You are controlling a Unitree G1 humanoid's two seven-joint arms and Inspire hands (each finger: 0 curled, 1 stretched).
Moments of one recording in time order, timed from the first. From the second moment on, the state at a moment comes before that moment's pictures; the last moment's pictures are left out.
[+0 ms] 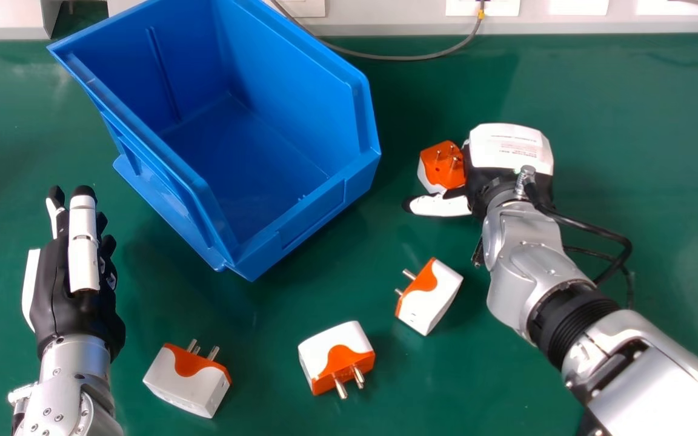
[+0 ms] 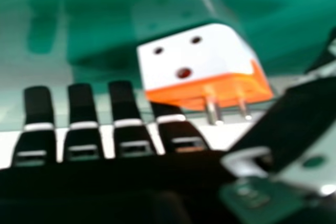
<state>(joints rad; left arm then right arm) 0.03 0.10 0.33 0.05 -0.25 0.10 0.00 -0.89 -0.09 0.61 1.10 -0.73 0.47 -0.11</state>
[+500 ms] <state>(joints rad) 0.03 0.10 0.33 0.05 -0.25 0.10 0.00 -0.93 -0.08 0.61 1.14 -0.72 0.47 -0.11</state>
